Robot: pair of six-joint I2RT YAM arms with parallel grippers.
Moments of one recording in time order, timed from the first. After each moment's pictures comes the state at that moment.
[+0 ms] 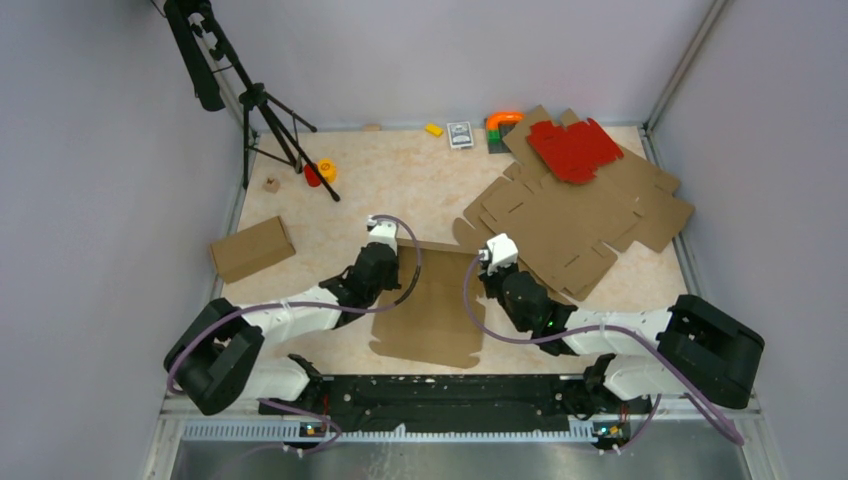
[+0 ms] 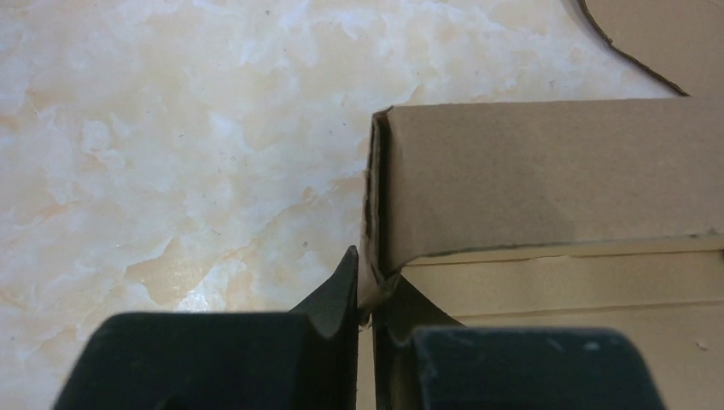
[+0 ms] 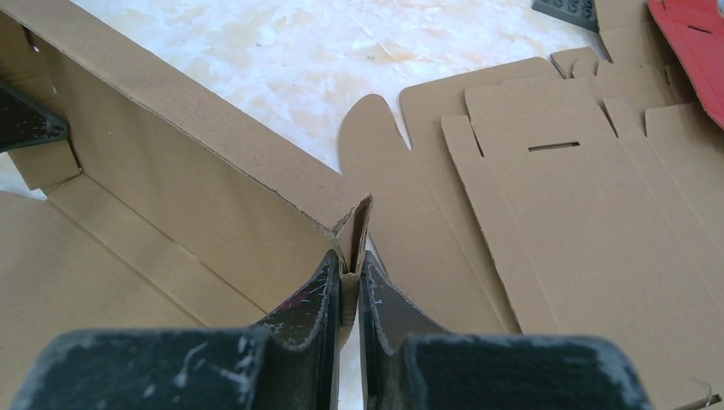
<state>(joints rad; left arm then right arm) -0.70 1.30 0.50 0.17 -0.36 -0.37 0.99 1.26 0.35 0.66 0.57 0.01</state>
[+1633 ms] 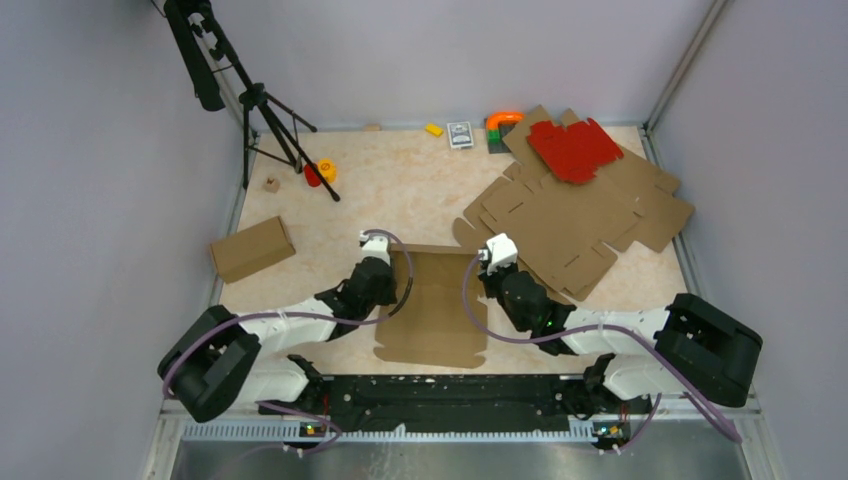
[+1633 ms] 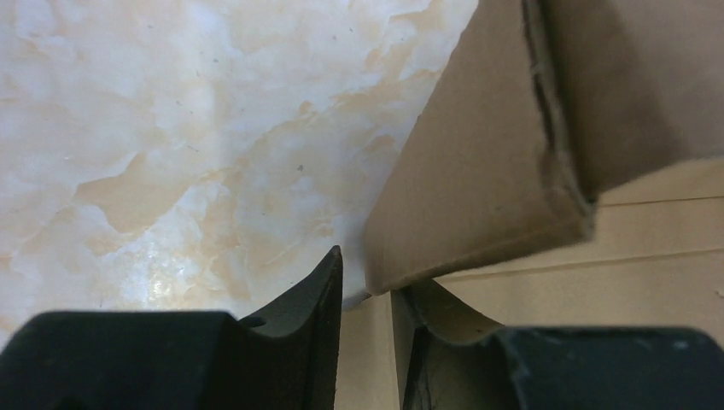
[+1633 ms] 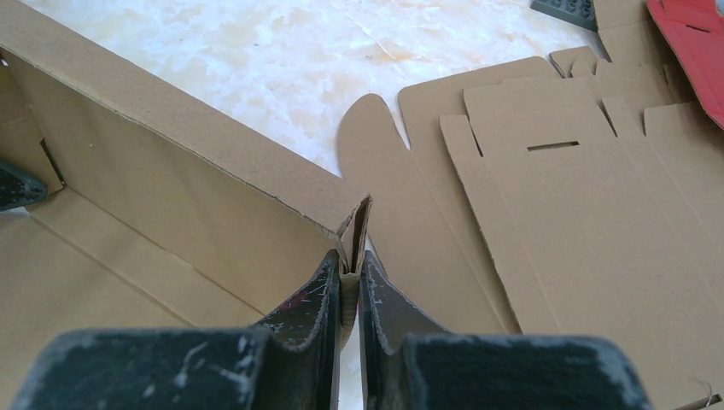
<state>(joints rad) -0.71 1.23 0.38 0.17 -0.33 -0.48 0.99 1.27 0.35 0.67 0.58 0.01</state>
